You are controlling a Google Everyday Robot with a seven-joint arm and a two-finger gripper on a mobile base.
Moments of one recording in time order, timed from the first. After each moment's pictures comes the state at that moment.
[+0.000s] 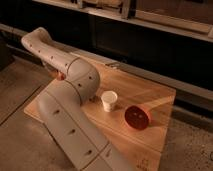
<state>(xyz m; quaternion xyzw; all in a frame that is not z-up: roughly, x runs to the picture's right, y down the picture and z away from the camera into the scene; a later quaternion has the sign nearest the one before) -0.240 -0.084 0.852 -0.19 0.28 0.54 0.77</state>
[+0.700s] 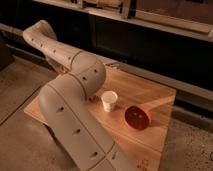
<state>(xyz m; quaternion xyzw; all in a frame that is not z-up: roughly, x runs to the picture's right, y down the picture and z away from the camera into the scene) -0.200 -0.098 0.828 -0.16 0.30 0.54 0.77</state>
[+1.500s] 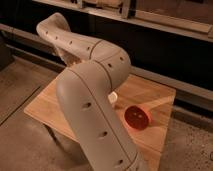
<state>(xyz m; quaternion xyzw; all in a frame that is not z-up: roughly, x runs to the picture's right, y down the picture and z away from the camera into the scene) -0.128 -0.104 0.785 -0.15 0.30 0.57 0.75</state>
